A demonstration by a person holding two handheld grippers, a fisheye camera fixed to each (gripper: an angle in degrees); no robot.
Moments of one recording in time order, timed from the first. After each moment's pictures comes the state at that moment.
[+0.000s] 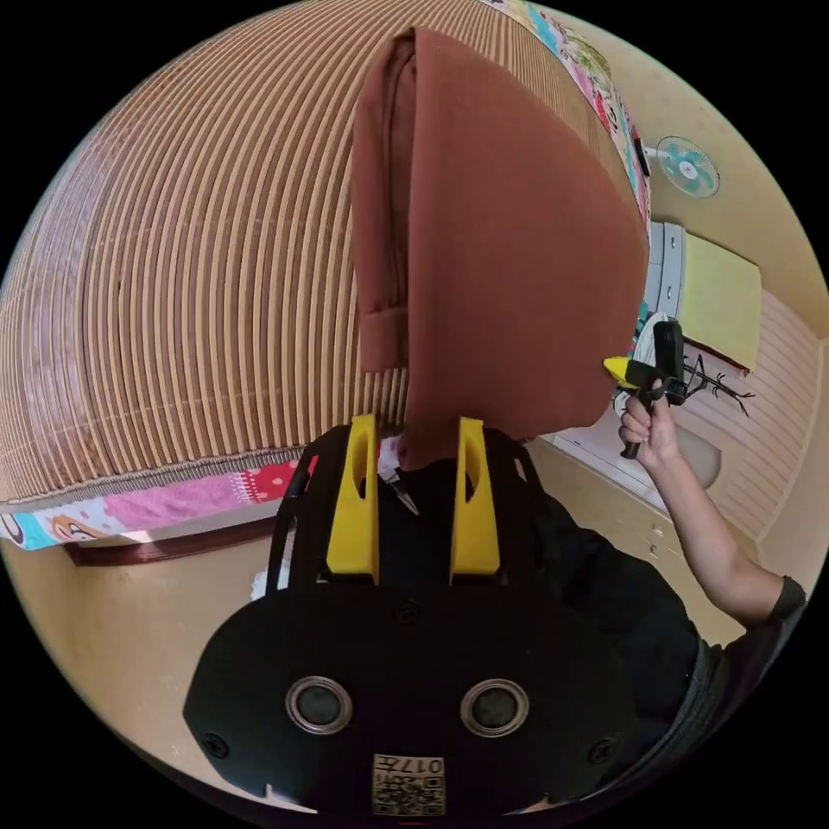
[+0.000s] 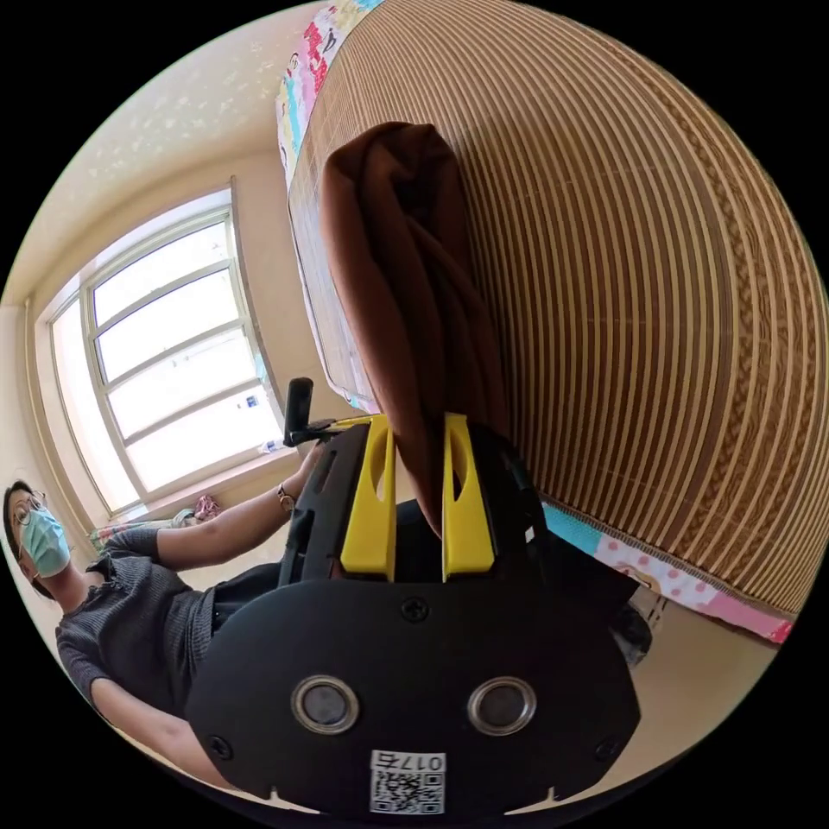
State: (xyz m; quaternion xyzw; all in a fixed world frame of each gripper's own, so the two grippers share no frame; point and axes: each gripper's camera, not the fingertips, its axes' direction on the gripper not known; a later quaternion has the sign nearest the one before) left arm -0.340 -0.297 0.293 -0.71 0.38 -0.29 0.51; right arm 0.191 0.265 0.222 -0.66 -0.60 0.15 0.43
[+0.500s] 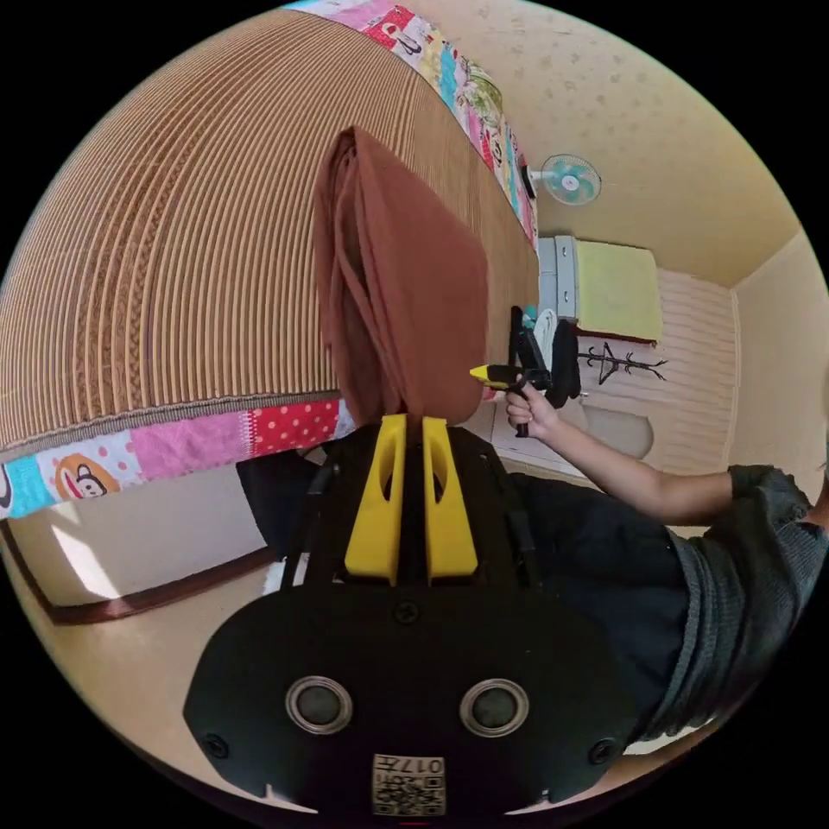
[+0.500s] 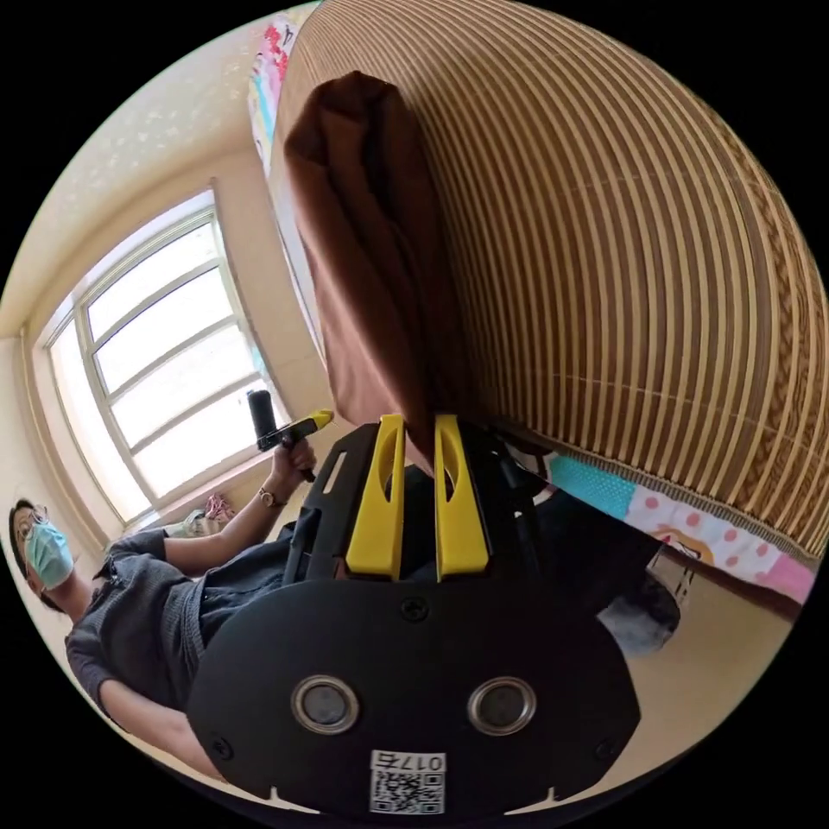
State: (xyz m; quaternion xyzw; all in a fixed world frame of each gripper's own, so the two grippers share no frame) left arm -0.467 -0.330 0.268 -0.66 0.40 -0.33 0.54; right arm 0.225 0.301 0.189 -0.70 -0.57 0.14 0.41
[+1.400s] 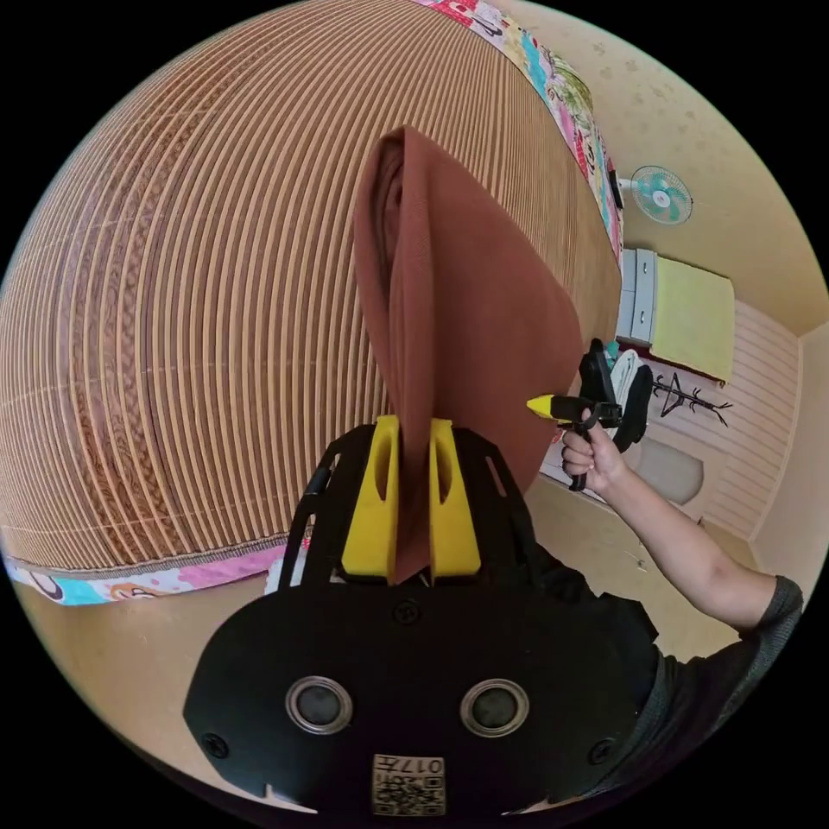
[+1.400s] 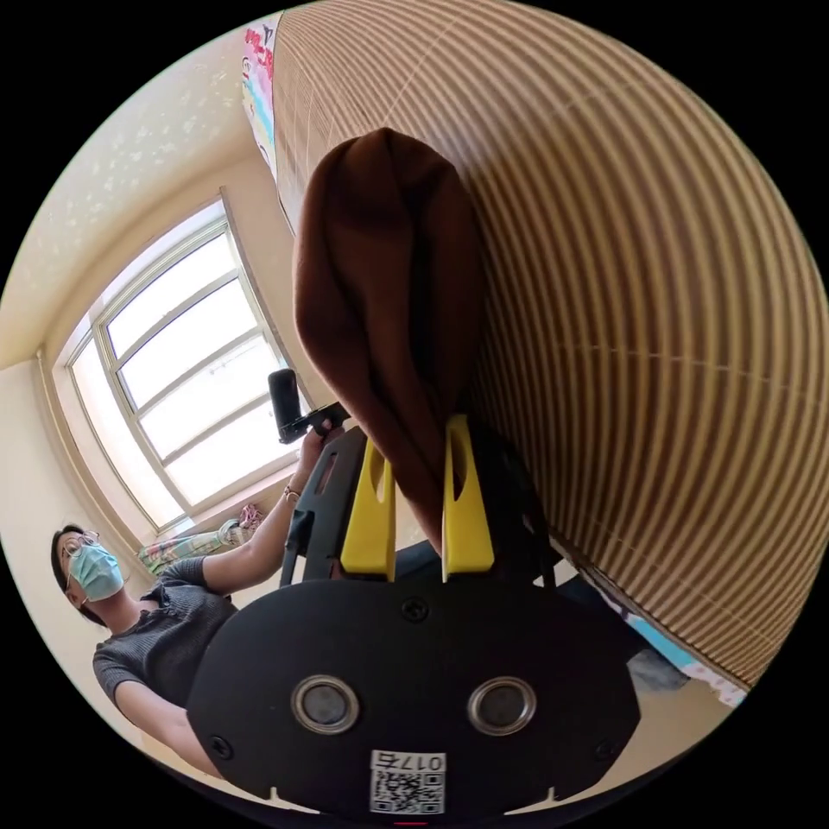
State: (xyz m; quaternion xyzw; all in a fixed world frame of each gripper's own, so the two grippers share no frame) left arm -0.427 -0.285 0.436 -0.69 0.34 -0.30 0.57; right arm 0.160 0.251 0.201 -0.70 -0.61 0.17 0.34
